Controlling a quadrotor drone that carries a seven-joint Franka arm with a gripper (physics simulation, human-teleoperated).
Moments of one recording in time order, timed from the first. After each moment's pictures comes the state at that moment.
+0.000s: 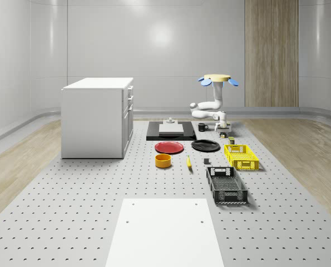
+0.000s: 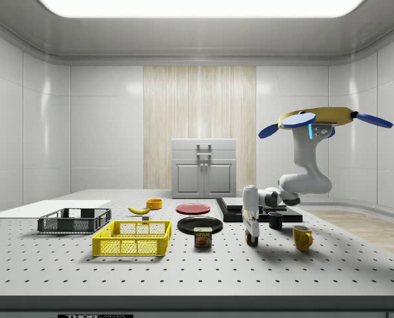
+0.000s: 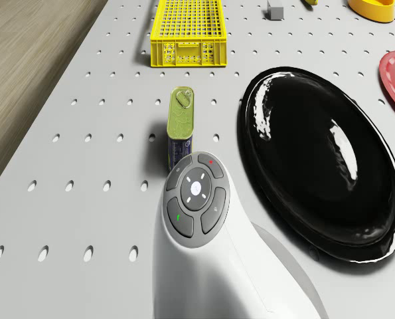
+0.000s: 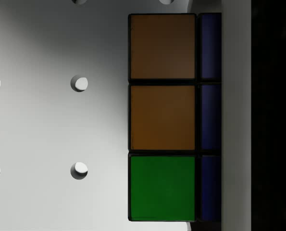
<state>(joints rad) -1.12 -1.36 1.20 -2.85 -1.98 1.47 1.64</state>
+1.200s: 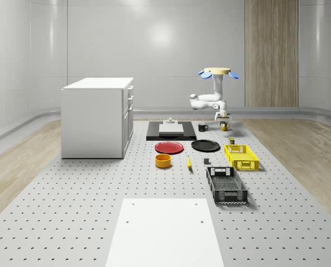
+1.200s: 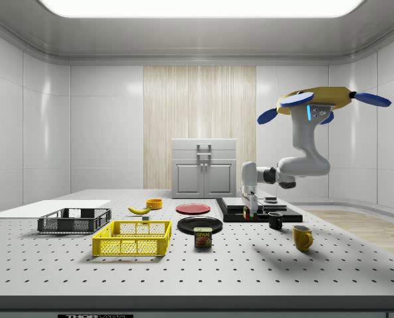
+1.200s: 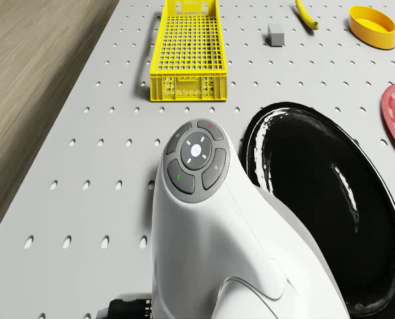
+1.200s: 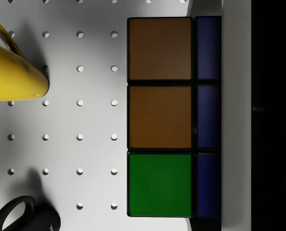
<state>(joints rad) -1.14 -1.40 1.35 -2.88 -1.83 1.46 1.67</state>
